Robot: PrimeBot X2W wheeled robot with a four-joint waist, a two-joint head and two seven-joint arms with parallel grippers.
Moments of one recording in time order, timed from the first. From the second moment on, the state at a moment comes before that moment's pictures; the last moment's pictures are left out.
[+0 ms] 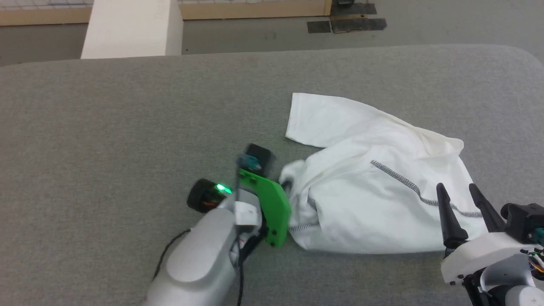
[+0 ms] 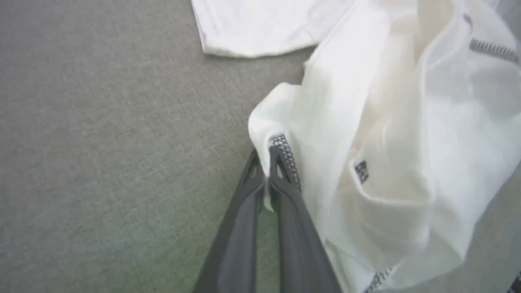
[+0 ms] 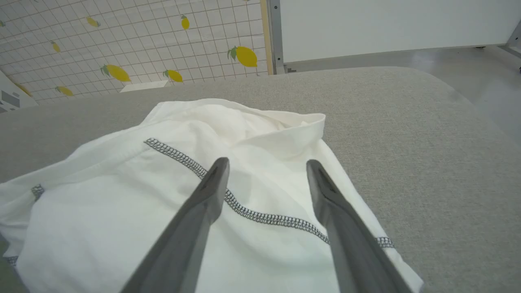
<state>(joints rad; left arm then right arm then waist) -0.54 0.06 -0.59 0.51 -0.43 -0.06 0.36 0.01 -0.05 -0.13 -0.05 0.18 0.13 0.10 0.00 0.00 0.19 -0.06</state>
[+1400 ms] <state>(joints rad) -0.11 0.08 -0.04 0.06 -0.35 0.11 -0.26 -0.37 -0.17 0.26 0.18 0.01 0.13 0.44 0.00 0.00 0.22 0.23</state>
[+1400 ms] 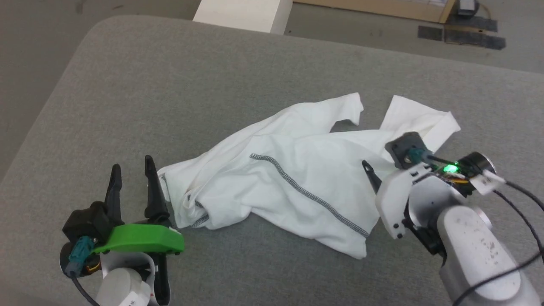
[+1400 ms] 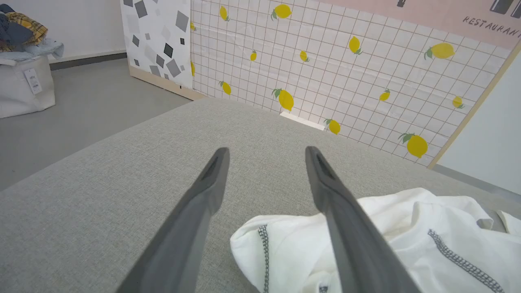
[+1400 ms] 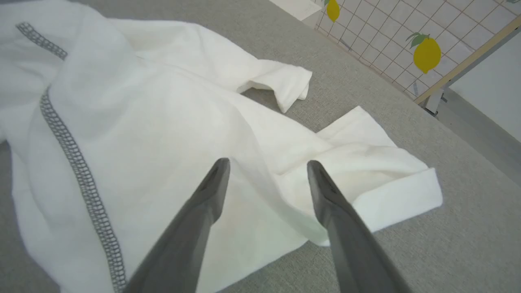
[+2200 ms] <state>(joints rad) -0.07 0.05 0.07 0.12 -0.27 0.05 -0.26 0.24 -0.34 0.08 -0.31 0.48 0.13 1.02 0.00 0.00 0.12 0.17</state>
